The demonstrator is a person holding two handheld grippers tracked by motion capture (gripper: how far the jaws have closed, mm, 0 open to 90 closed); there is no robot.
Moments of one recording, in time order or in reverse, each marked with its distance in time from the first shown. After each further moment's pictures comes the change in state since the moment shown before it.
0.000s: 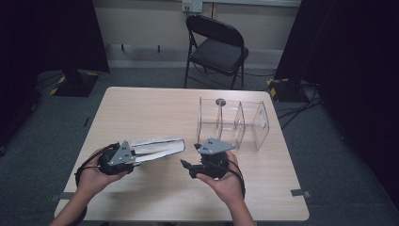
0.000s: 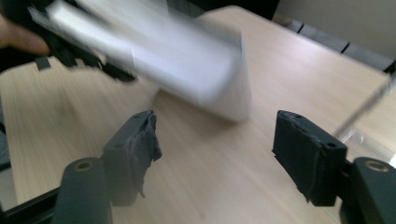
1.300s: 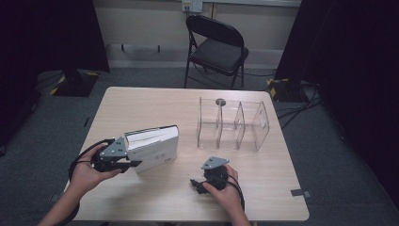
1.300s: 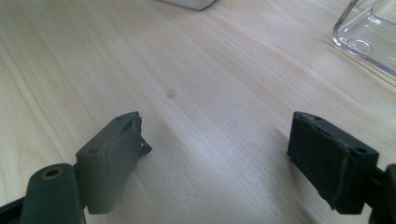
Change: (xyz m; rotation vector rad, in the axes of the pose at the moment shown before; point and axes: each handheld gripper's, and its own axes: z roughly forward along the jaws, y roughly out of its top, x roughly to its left) left arm 0.008 0.008 -0.020 0.011 -0.189 -0.078; right arm -0.018 -0.101 0.051 0.225 -0.003 0.042
